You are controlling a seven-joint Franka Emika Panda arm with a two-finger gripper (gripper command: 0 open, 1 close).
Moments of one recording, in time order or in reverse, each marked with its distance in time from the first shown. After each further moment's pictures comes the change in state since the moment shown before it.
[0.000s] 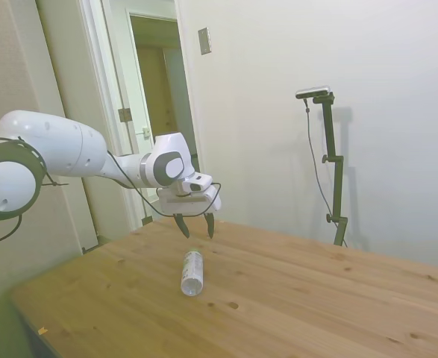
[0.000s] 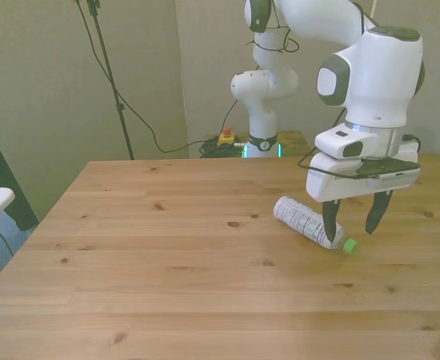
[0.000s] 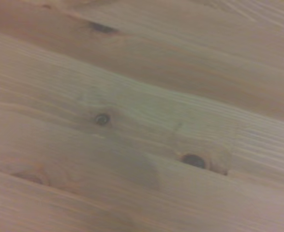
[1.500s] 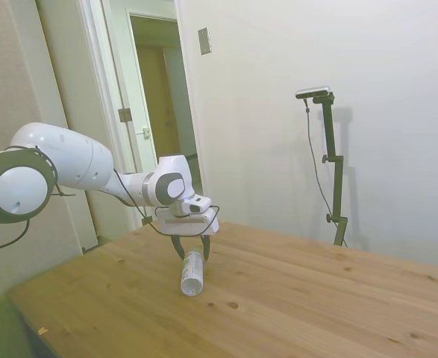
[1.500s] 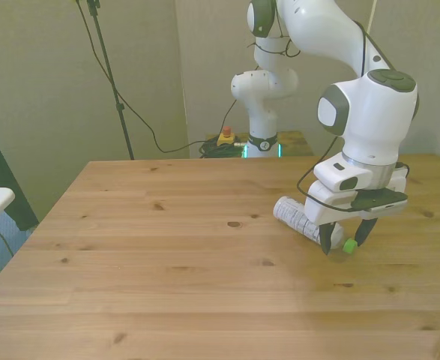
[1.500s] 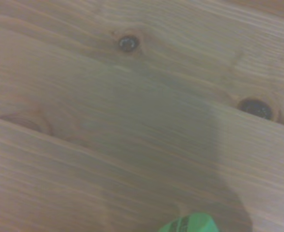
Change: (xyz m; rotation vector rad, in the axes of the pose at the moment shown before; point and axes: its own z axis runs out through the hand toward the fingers) arm -0.018 0.003 0.053 -0.057 -0.077 -0.023
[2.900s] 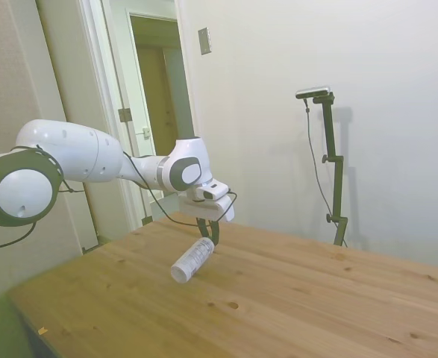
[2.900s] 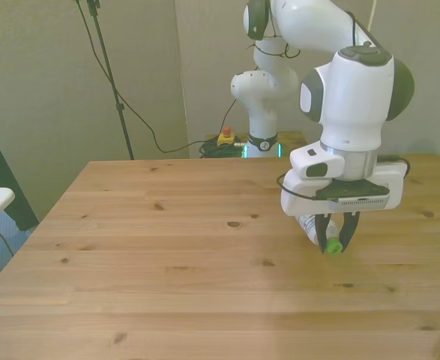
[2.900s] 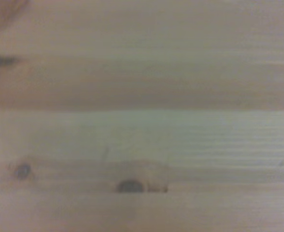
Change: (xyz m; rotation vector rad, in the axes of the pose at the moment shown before) arm 0.059 0.032 -0.054 0.091 0.070 0.354
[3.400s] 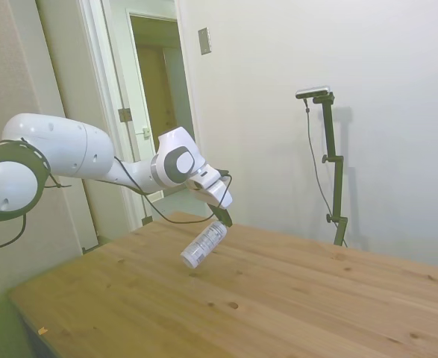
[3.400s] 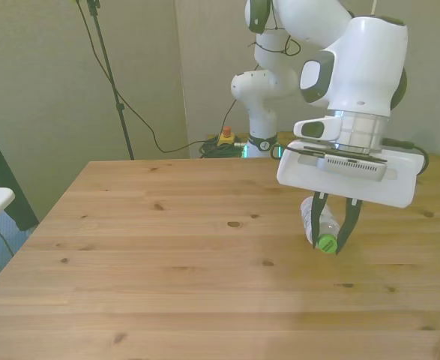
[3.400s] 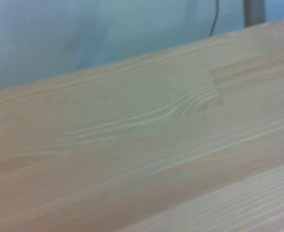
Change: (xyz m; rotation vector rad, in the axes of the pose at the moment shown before) arm 0.005 -0.007 -0.032 0.076 0.331 0.316
